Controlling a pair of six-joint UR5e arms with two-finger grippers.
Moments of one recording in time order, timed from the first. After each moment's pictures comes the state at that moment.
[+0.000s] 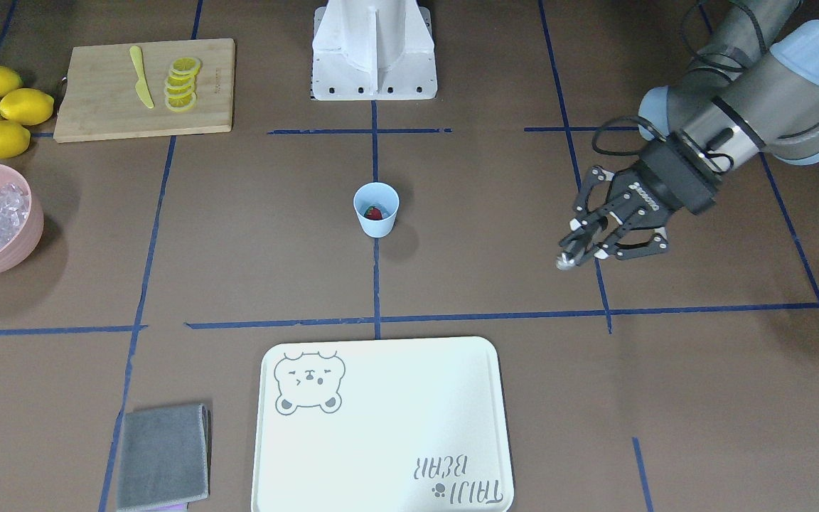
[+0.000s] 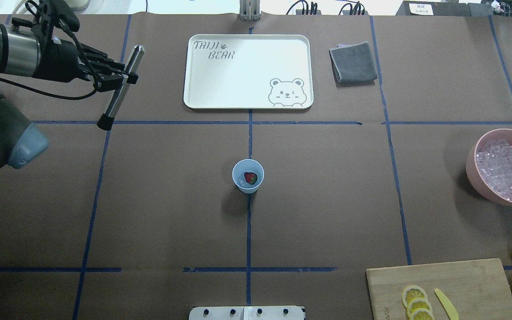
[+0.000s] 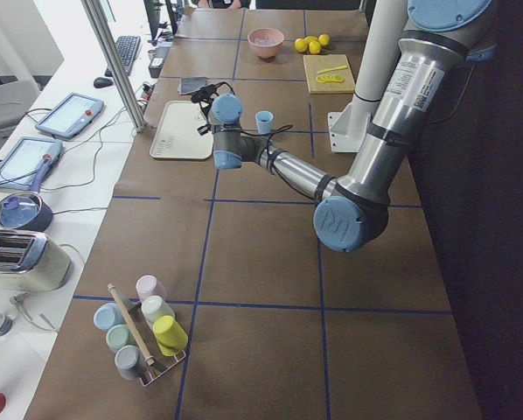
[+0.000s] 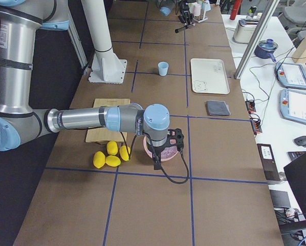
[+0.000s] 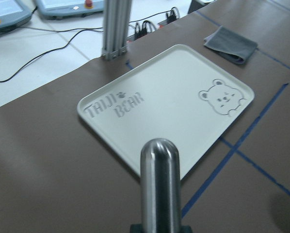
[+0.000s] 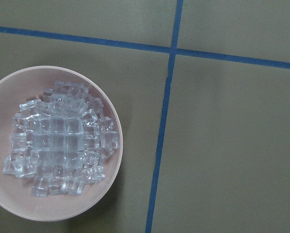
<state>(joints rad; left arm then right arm) -0.94 -1.98 -1.60 -2.72 -2.19 -0.53 1.61 -1.76 1.89 -1.74 2.36 -0.17</state>
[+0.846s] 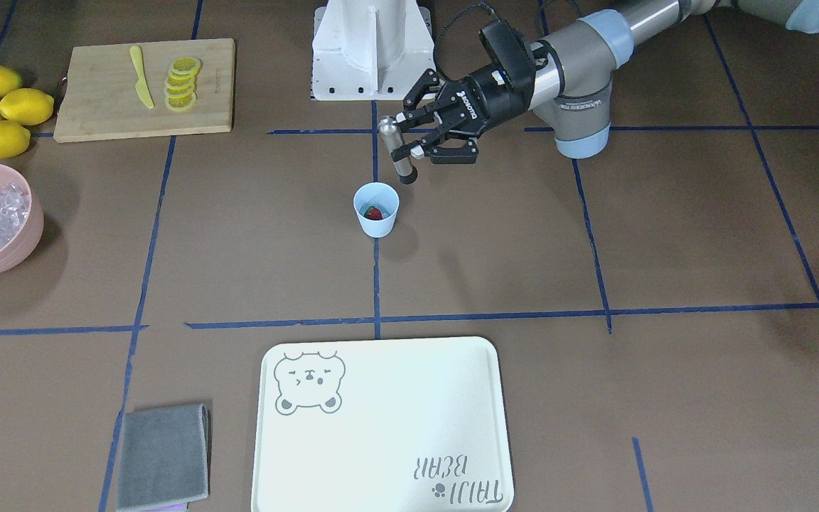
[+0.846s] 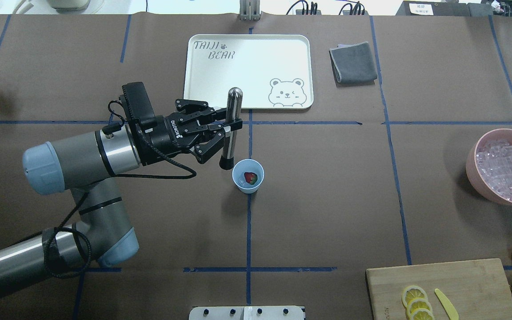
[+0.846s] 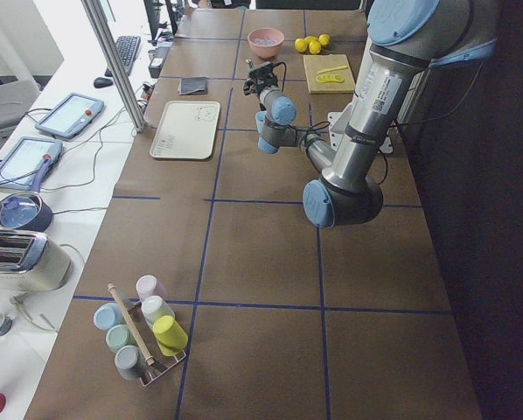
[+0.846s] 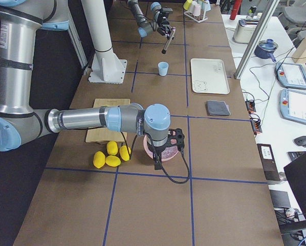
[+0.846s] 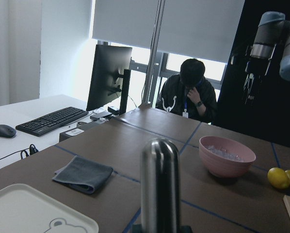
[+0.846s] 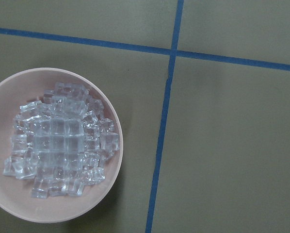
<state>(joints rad) -0.51 -2.08 -1.57 -3.22 -1.56 -0.52 1.61 -1.75 1.89 -1.74 2.36 -0.17</state>
